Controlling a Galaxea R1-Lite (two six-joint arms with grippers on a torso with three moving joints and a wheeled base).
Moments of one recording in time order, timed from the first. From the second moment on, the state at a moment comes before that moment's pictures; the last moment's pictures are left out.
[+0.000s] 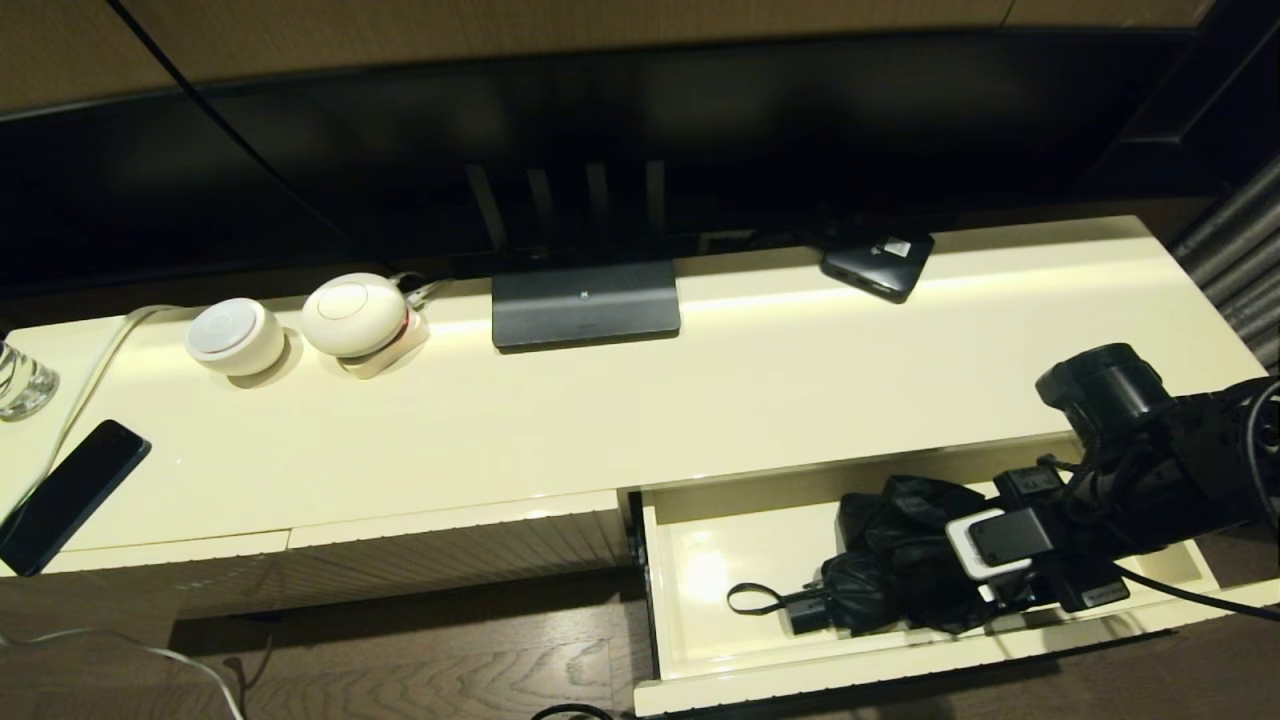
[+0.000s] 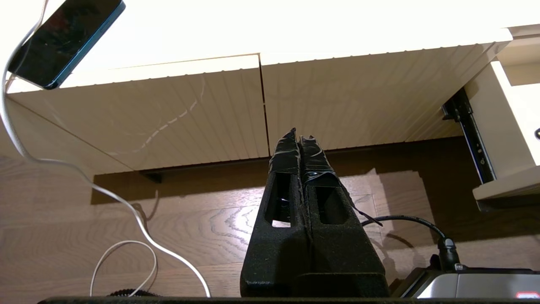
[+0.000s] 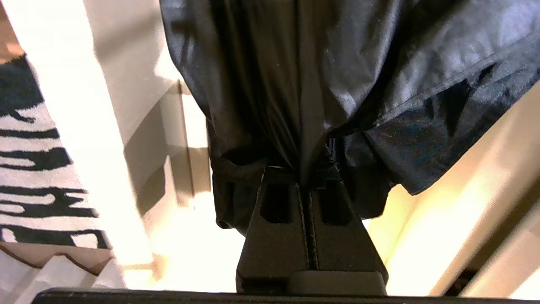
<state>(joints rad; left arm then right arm) 0.01 0.00 0.00 0.00 0.00 0.00 0.13 1.74 -1.02 0.33 0.04 -1.57</state>
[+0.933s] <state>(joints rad) 0.01 0.00 0.00 0.00 0.00 0.00 0.11 1.29 -0.95 0.45 0.07 -1.52</state>
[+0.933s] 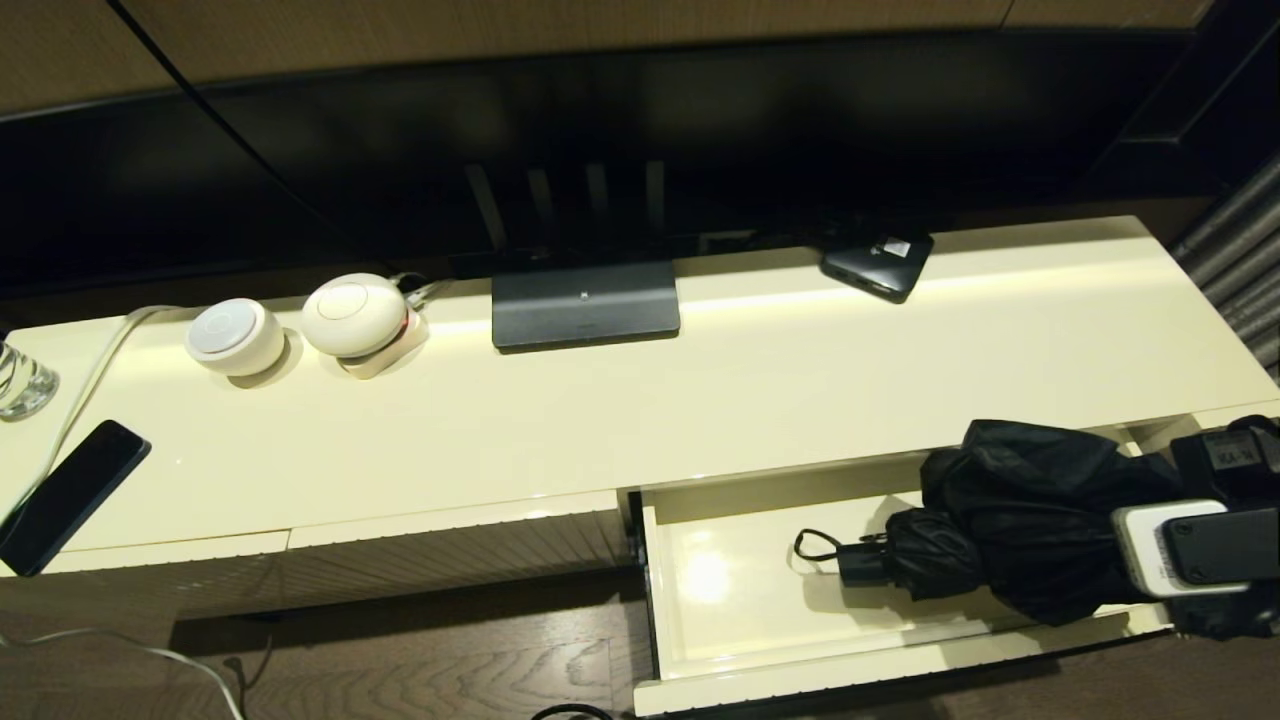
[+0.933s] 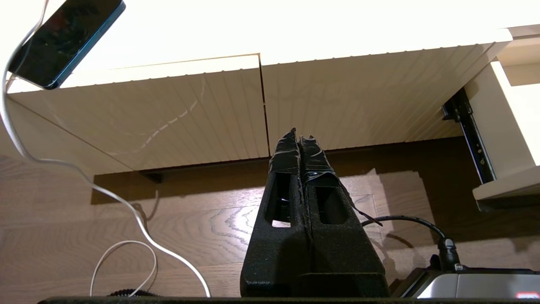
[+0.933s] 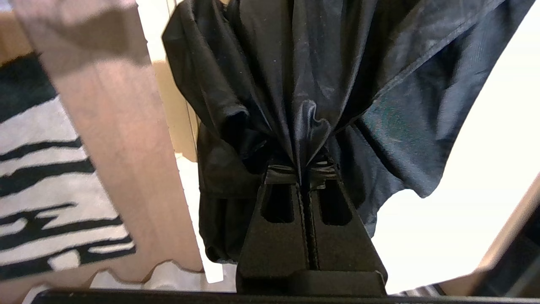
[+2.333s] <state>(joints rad) 0.01 0.00 0.00 0.00 0.00 0.00 0.11 1.40 -1.11 0.06 0.09 -1.25</state>
